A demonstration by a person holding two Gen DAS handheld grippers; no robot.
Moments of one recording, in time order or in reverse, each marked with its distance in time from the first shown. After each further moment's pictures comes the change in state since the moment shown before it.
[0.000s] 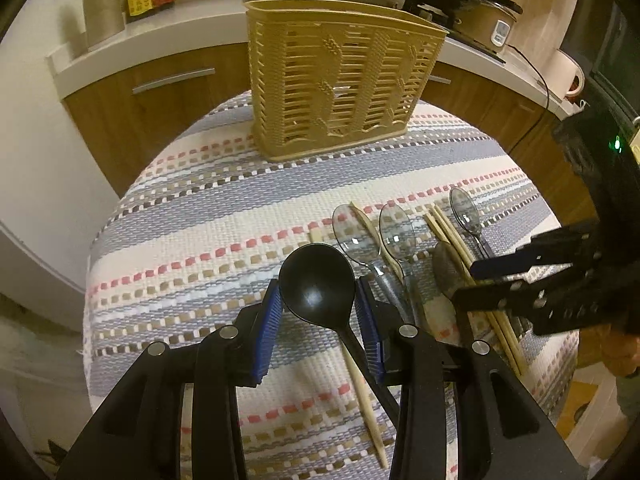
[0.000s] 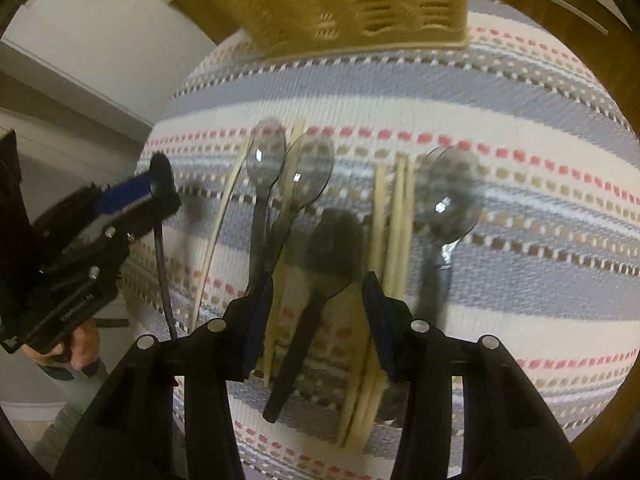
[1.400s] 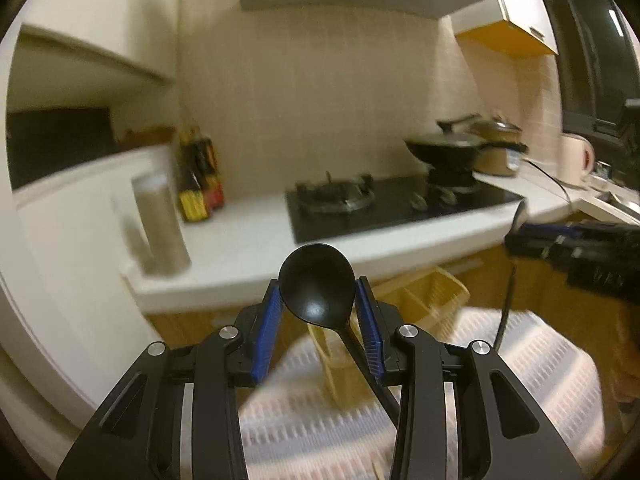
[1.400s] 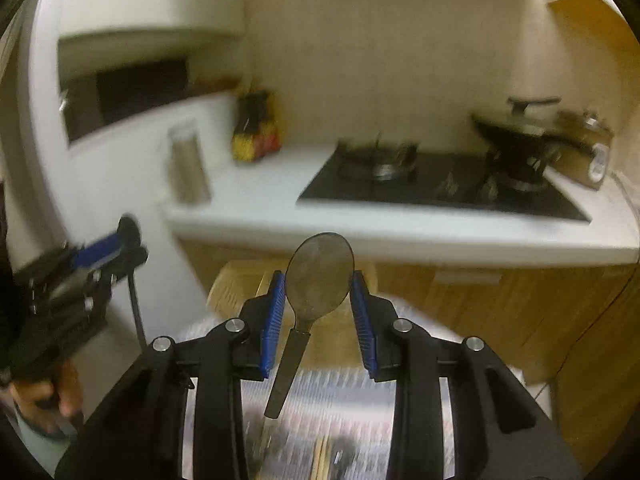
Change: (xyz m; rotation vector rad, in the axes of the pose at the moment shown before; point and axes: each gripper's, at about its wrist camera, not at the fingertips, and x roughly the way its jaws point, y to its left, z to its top) left arm -0.121 -0.026 0.126 0.128 -0.620 0.257; right arm -0.170 0.048 0.063 -0.069 -0.906 -0.236
